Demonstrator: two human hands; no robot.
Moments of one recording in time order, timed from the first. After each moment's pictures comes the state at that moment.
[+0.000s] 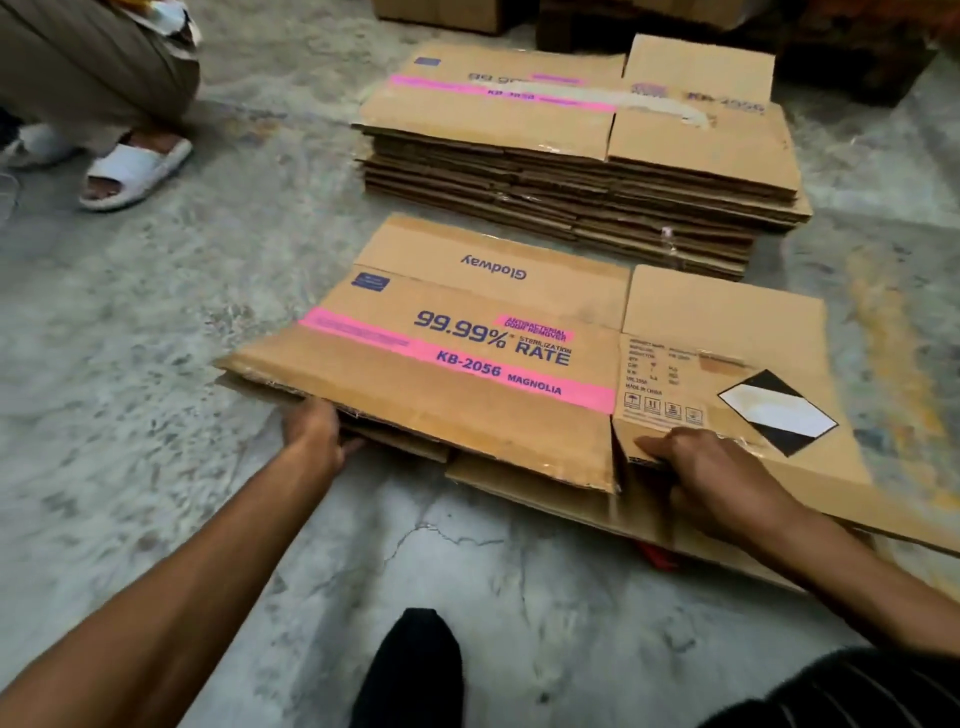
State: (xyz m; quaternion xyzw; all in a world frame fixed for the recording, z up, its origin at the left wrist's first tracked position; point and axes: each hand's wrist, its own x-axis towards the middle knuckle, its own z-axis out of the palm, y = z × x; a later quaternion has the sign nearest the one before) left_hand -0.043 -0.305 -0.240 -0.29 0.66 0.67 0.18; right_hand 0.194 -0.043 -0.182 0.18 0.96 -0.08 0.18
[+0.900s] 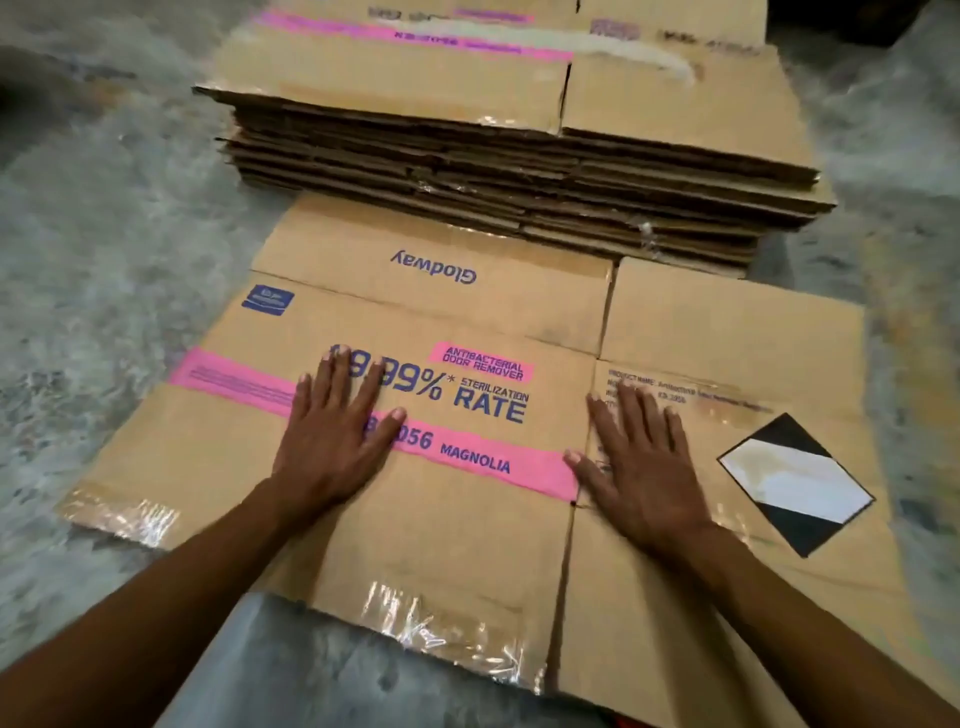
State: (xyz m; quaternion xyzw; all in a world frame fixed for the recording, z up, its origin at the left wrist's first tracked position) left_hand -0.137 -0.176 -0.342 0.35 0.93 0.06 0.07; right_hand 0.091 0.064 -0.317 0.27 0.96 -0.10 0.08
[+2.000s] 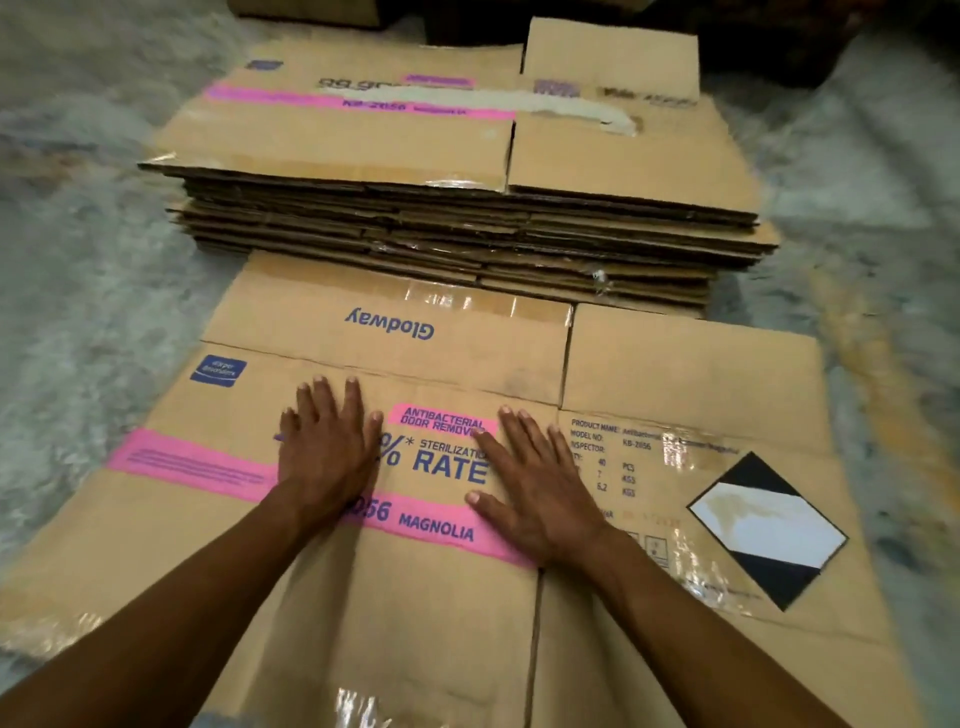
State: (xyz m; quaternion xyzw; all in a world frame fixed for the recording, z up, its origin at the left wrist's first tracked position) left_hand -0.157 -0.102 -0.328 0.30 0.95 -0.04 0.08; right_hand 0.027 0.054 -0.322 0.16 0.97 -0.18 0.07
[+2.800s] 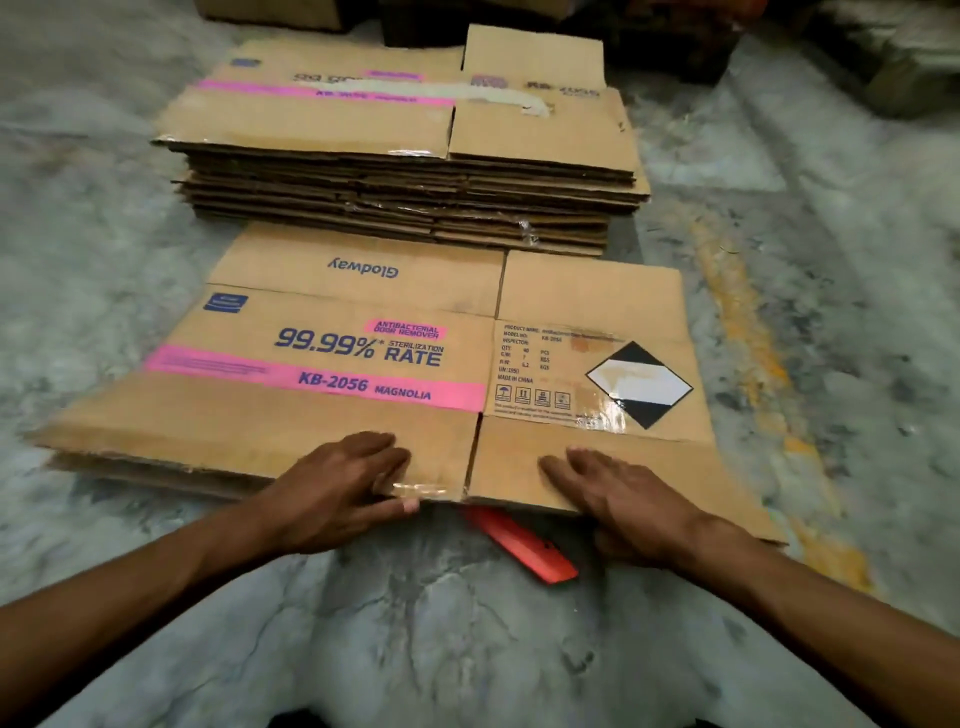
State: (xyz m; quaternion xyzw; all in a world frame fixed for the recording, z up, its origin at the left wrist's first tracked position) left_hand 0.013 -0.205 -0.226 0.64 0.76 0.05 0.10; right_hand 0.236 0.011 -0.224 0.11 0.96 -0.05 0.25
